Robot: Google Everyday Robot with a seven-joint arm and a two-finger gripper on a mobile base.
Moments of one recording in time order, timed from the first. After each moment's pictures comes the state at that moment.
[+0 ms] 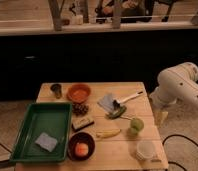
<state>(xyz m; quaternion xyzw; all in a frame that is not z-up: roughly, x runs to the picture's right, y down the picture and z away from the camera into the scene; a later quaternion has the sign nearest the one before) 0.291 0.109 0.682 -0.28 0.02 0.03 0.96</state>
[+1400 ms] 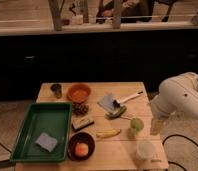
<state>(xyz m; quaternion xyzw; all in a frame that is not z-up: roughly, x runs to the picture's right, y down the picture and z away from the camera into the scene) 0.259 0.153 0.651 -0.29 -0.01 0.07 0.96</state>
